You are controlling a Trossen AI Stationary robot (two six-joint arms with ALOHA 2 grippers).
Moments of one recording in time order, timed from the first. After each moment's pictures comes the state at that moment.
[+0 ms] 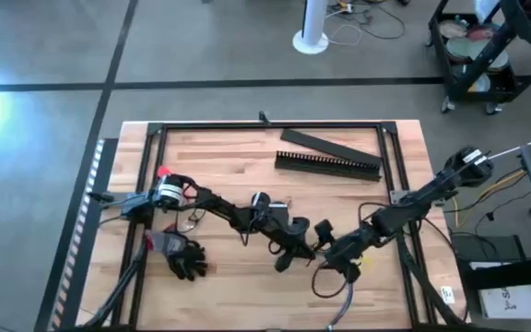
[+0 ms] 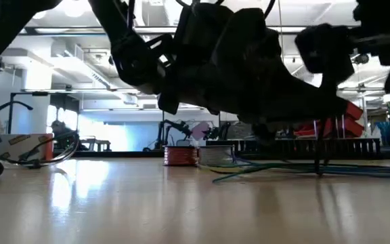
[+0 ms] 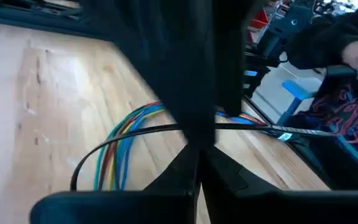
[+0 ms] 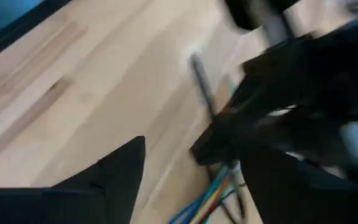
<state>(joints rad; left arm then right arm) -0.14 2.26 1.30 0.74 0.40 -0.24 0.50 1.46 0.67 -0.05 0.05 -0.17</state>
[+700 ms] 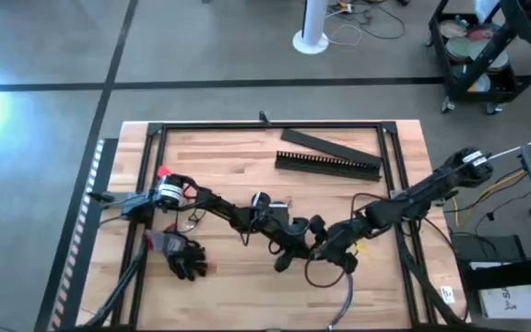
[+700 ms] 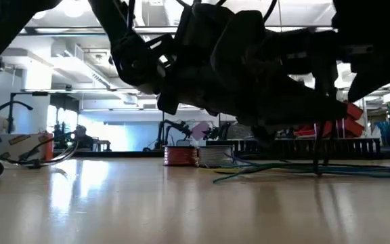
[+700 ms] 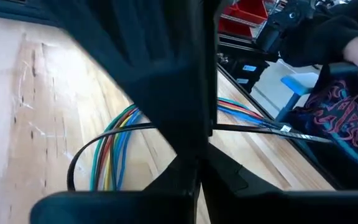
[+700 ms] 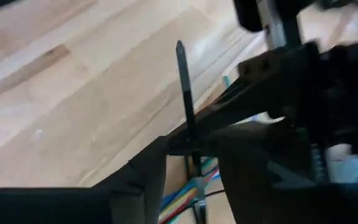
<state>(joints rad) -0.14 2.26 1.30 0.71 0.40 -0.23 0.39 1.47 0.69 -0.09 -0.12 -0.38</state>
